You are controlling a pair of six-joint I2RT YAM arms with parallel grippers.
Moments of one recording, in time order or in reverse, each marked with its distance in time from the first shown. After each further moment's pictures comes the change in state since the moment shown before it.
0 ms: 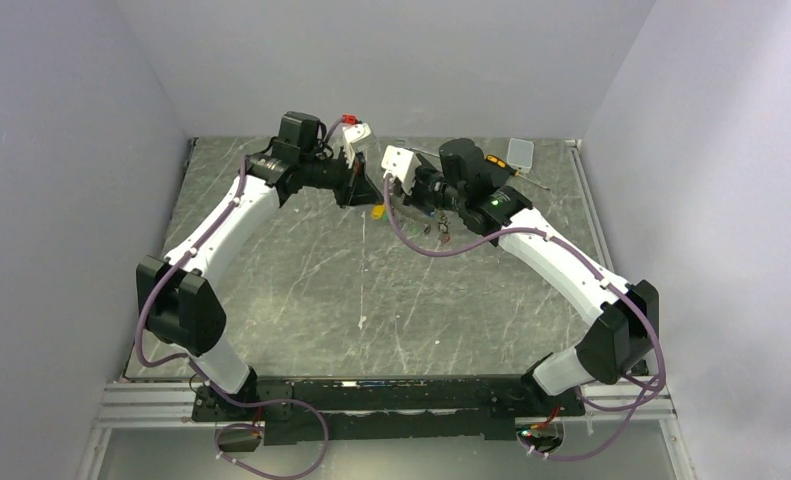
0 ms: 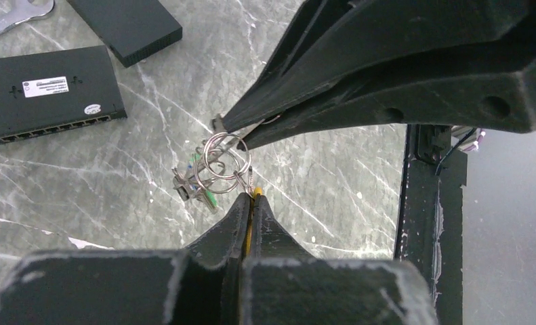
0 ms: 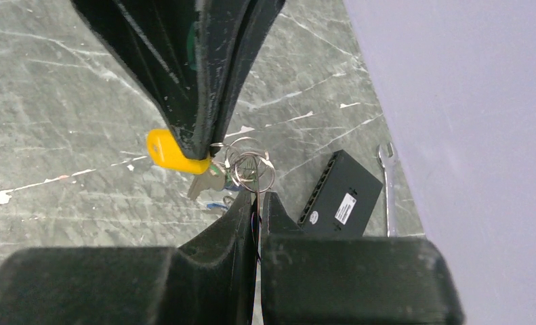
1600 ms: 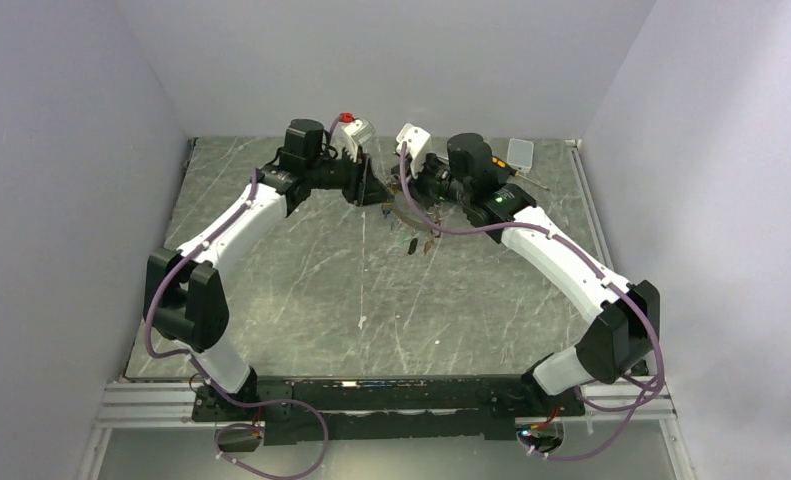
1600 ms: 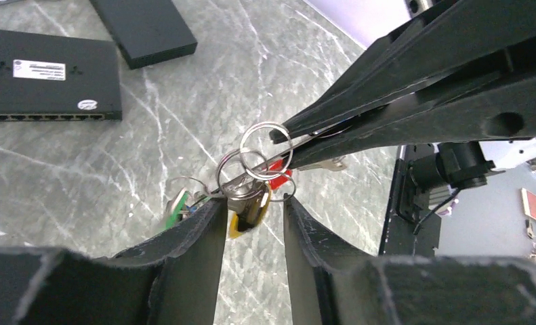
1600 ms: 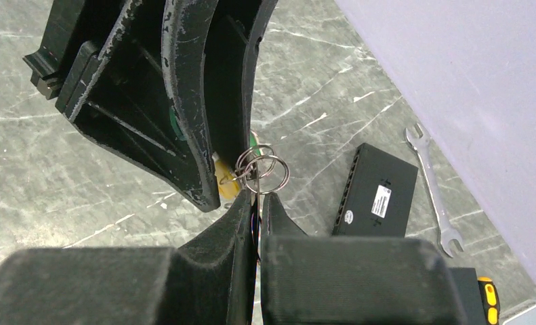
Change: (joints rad) left arm -0.010 0.021 -0.125 0.327 -0.037 -0.340; right arm -0.028 0.001 0.000 0.075 0.006 0.288
